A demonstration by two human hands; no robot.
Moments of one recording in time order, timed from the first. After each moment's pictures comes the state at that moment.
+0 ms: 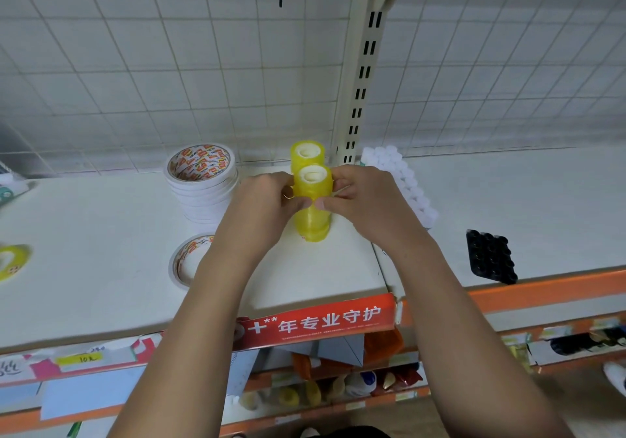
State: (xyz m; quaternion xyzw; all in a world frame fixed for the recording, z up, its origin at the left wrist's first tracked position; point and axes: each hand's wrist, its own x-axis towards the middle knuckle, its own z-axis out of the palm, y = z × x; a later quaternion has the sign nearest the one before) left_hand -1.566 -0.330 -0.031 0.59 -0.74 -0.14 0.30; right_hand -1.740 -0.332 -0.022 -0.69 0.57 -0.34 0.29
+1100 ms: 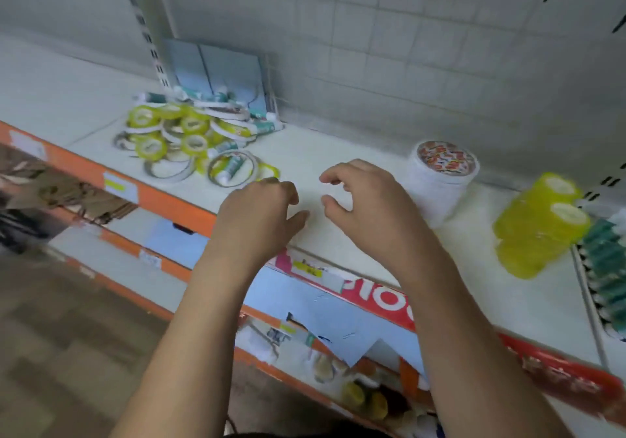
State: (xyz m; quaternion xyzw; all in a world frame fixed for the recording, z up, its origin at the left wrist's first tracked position) left_hand -1.338 -0.177 -0.029 0.81 -0.56 -0.01 0.16; right_hand -1.486 -0.260 -0.011 -0.91 0.33 -0.22 0.14
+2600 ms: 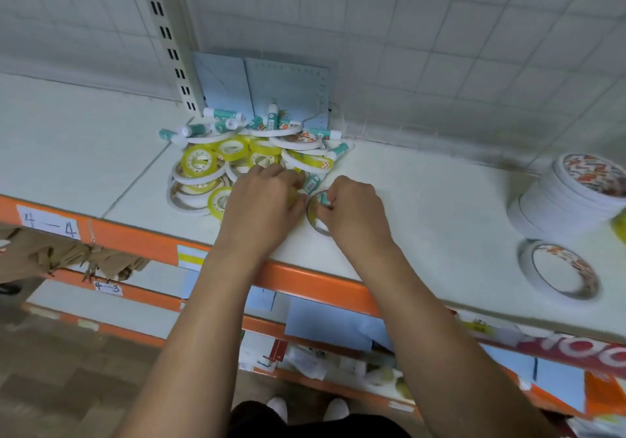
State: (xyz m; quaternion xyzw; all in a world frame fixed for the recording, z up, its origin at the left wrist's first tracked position) left_hand -1.102 -0.215 -0.053 0.72 -0.66 0.02 0.21; right_hand -1.235 -0.270 -0.065 -0.80 0.56 -0.16 0.17
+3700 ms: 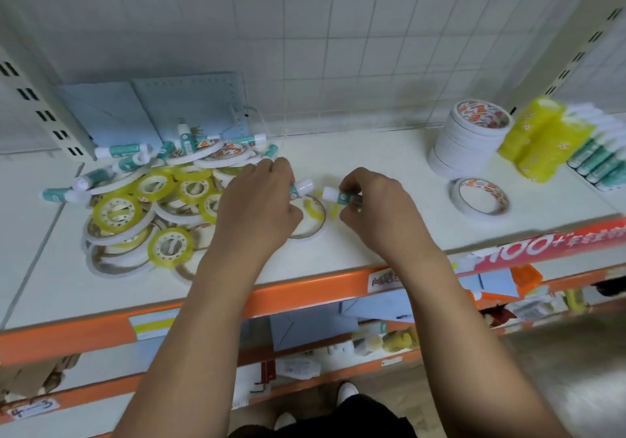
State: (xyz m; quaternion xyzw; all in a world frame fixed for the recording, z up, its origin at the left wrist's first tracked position) left_hand -1.125 -0.247 -0.039 0.61 -0.77 -0.03 0.19; right_hand -1.299 -0.235 -0.042 -0.70 0.67 -0.22 0.11
